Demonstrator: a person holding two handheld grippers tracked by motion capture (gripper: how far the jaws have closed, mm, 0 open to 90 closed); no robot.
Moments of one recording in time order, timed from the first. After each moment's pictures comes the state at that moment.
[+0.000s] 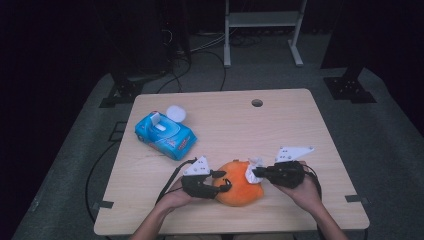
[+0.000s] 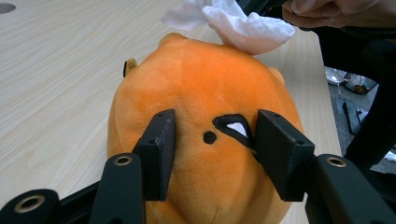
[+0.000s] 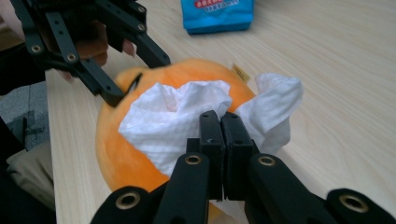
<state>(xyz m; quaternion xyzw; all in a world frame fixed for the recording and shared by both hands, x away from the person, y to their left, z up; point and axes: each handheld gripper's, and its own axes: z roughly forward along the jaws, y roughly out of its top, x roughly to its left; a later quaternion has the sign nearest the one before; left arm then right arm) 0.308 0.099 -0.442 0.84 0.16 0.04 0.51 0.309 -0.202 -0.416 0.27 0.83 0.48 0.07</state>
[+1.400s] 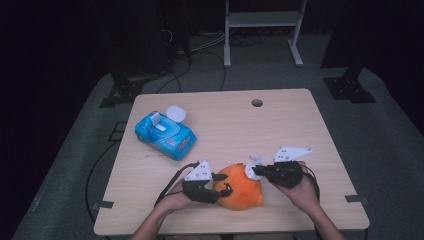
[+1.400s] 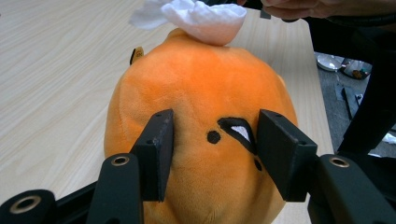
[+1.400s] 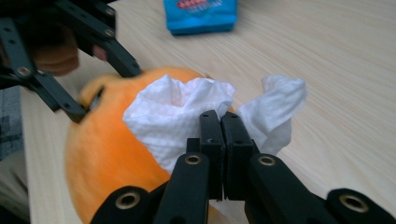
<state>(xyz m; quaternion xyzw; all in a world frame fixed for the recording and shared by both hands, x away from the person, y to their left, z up) 0.300 0.096 -0.441 0.85 0.14 0.05 0.51 0.309 -0.202 -0.419 0.29 0.83 0.47 0.10</state>
